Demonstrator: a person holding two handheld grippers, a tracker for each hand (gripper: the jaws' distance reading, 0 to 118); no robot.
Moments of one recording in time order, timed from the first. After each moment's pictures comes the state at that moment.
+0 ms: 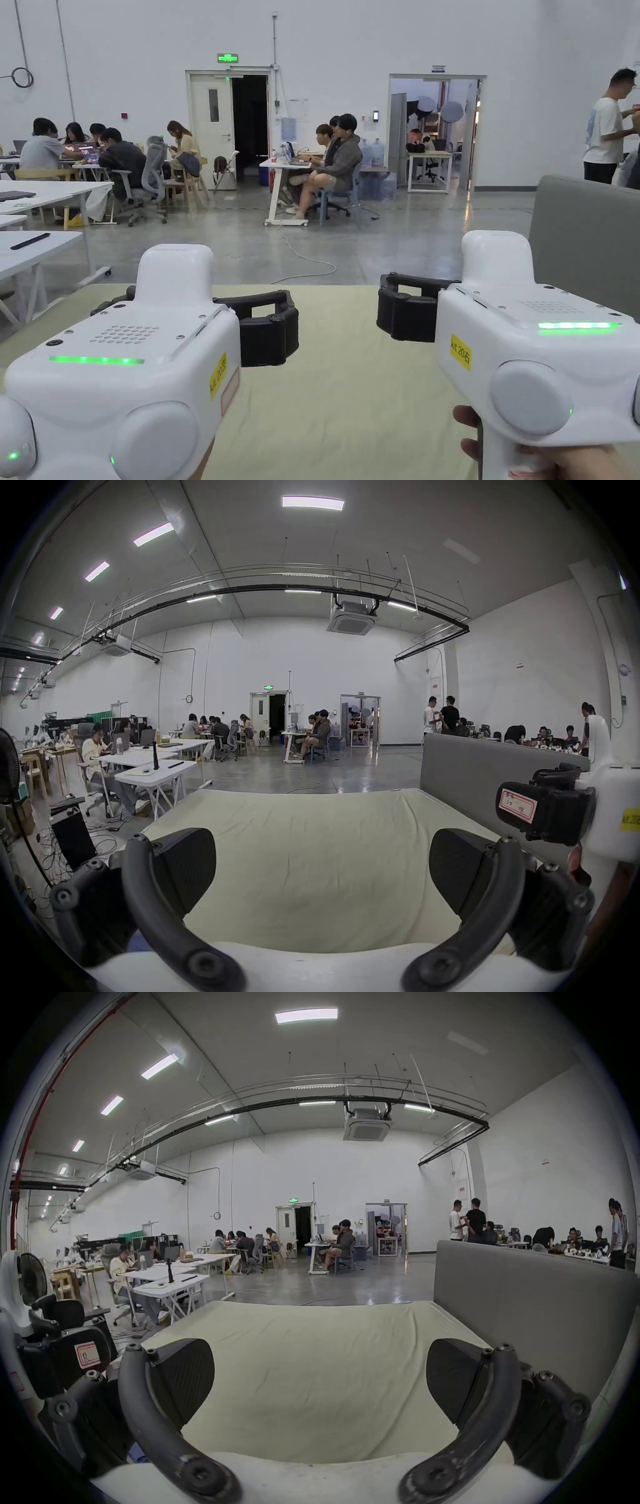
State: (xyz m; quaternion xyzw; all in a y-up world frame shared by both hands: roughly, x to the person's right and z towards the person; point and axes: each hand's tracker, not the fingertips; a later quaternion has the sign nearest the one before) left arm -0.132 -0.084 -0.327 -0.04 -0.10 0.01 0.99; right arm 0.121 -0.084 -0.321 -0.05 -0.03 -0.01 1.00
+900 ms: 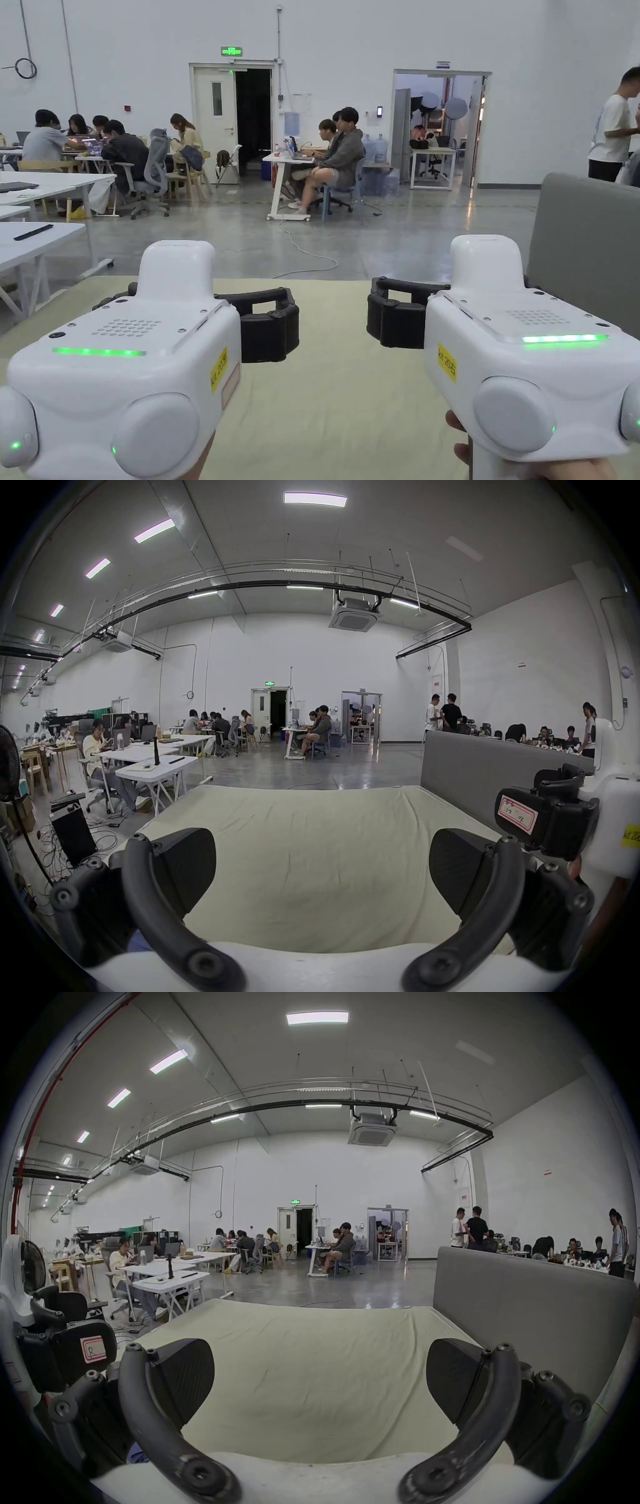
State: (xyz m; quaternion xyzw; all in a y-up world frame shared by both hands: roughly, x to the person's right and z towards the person) left arm -0.136 -0.088 -0.331 -0.05 -0.10 0.01 0.99; right arm 0.108 -0.091 -0.320 -0.05 -0.03 0.01 1.00
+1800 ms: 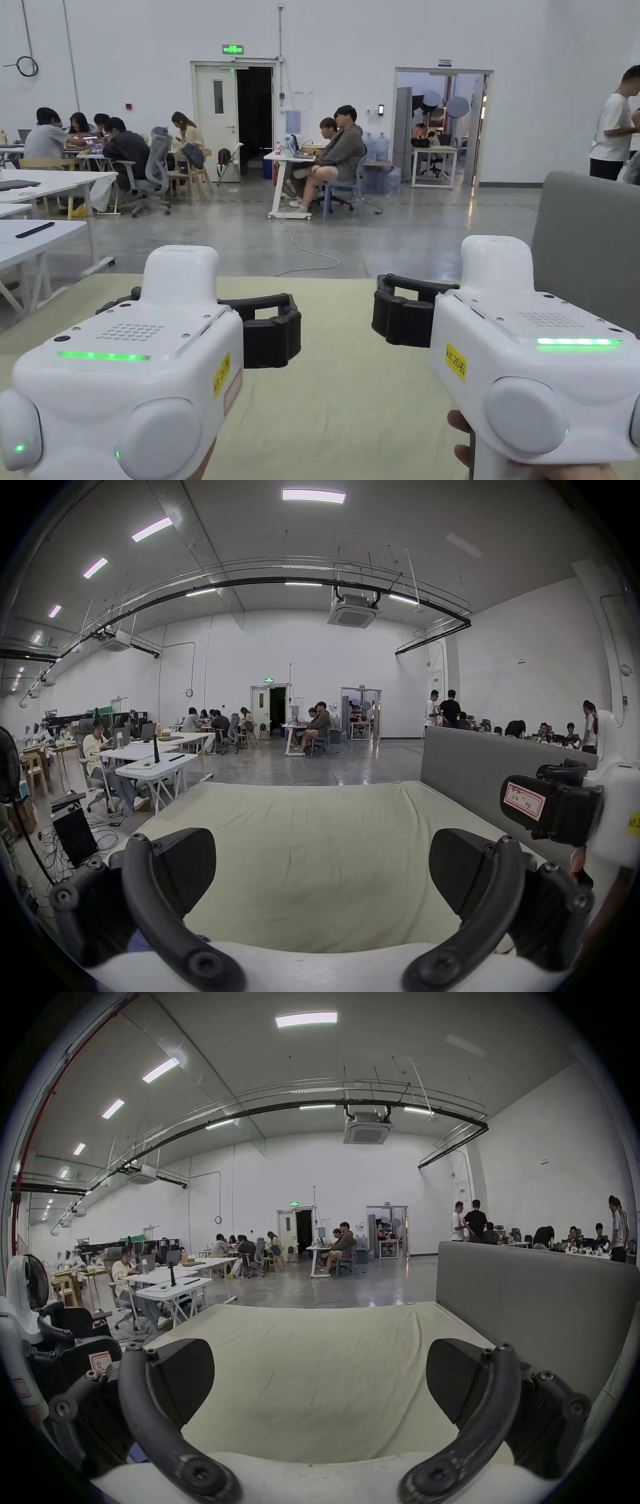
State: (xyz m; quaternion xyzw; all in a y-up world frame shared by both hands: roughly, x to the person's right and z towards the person) left arm -0.136 -0.093 -0.331 -0.06 -0.10 0.01 0.99; right arm 0.111 -0.093 -0.318 -0.04 -0.03 -0.02 1.00
